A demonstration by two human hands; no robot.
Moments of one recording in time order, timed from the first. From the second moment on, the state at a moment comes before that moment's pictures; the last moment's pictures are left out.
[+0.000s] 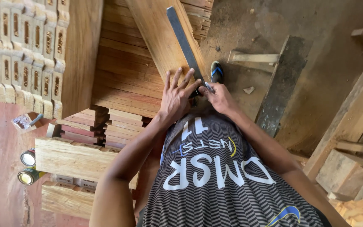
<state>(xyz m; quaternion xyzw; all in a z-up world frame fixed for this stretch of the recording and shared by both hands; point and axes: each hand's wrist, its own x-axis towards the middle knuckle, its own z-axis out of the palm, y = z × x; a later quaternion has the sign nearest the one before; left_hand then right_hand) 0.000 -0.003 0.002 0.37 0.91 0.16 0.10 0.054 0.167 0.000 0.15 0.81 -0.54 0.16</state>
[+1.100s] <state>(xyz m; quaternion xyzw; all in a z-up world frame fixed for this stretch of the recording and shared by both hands) -0.184 0.103 0.050 -0.23 0.93 0.11 0.27 0.047 0.320 0.036 0.32 0.63 -0.70 -0.10</state>
